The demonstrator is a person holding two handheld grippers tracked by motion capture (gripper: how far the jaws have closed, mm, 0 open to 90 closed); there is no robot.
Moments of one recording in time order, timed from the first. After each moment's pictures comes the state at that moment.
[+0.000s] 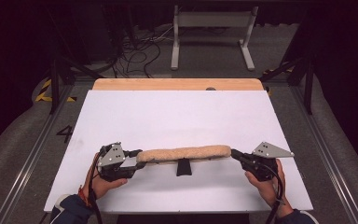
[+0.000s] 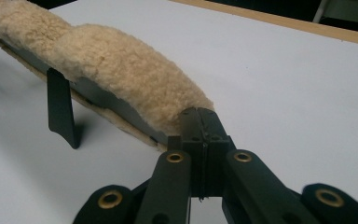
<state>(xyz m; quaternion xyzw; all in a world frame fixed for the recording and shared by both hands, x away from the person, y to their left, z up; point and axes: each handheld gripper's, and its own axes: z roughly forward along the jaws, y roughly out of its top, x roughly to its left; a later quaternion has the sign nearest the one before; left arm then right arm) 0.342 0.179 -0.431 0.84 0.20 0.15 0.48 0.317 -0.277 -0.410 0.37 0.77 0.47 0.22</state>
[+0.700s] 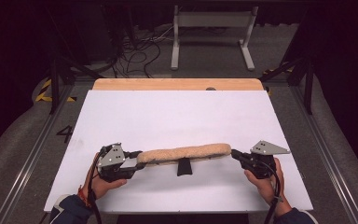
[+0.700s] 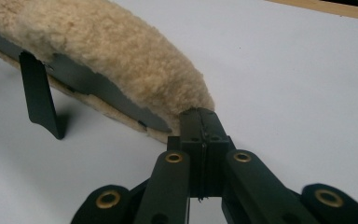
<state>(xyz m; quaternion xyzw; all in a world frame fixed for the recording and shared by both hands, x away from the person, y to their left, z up) 0.341 0.180 -0.431 0.85 0.19 0.14 0.48 0.328 -0.279 -0.419 0.40 0.78 0.44 0.21</state>
